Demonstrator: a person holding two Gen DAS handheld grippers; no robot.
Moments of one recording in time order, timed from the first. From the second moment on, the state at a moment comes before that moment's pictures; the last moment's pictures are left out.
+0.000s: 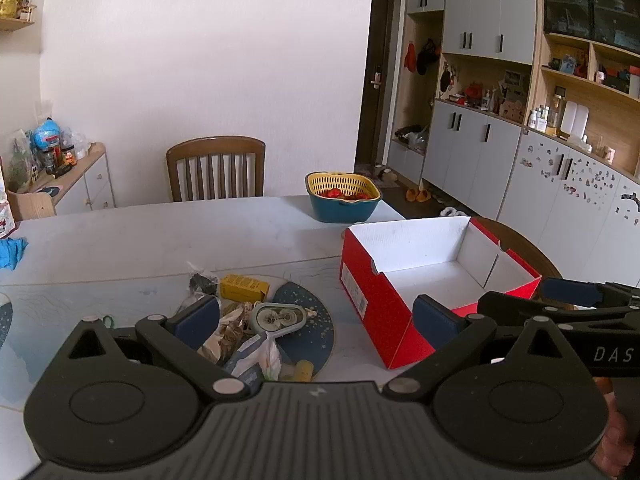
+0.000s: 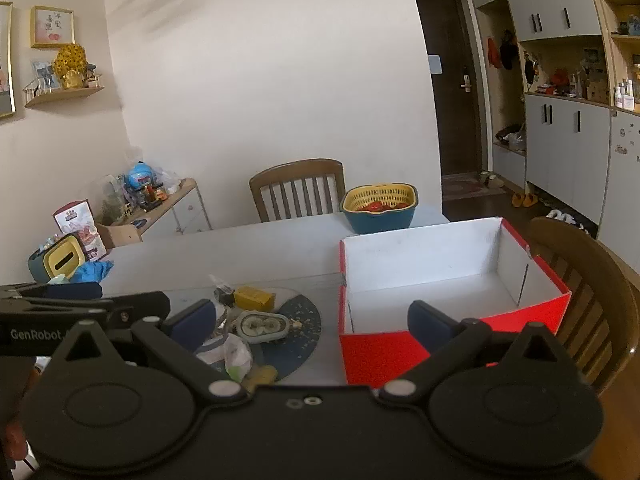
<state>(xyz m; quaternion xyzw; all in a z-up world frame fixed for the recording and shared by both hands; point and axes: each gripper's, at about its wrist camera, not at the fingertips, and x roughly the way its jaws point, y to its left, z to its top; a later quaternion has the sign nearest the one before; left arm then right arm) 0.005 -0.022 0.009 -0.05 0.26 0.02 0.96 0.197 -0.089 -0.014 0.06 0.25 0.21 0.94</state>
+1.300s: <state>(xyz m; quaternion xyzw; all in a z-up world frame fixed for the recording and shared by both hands) 0.033 0.079 -0.017 -0.08 0.26 0.13 0.95 0.231 -0.004 -0.025 0.02 0.29 0.18 0.94</state>
